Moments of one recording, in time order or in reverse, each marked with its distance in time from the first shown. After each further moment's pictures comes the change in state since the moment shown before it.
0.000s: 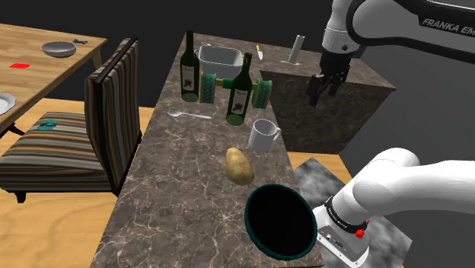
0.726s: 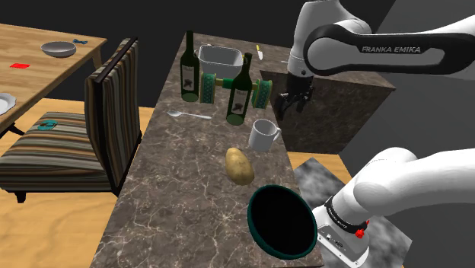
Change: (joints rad) arm 0.028 0.172 0.045 -0.112 0.097 0.310 0.102
